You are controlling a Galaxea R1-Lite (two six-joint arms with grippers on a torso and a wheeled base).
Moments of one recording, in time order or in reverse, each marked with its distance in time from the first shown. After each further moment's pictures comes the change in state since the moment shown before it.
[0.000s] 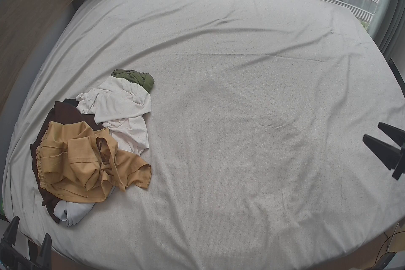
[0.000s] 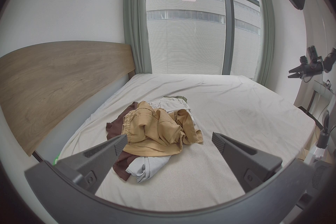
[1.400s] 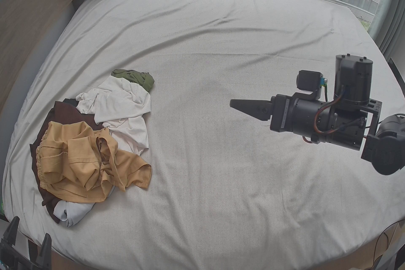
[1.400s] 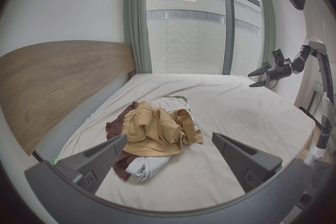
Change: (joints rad) left arm 0.000 0.000 0.000 0.000 0.000 -0.001; right arm 0.359 0.749 -0.484 -0.153 -0.027 0.249
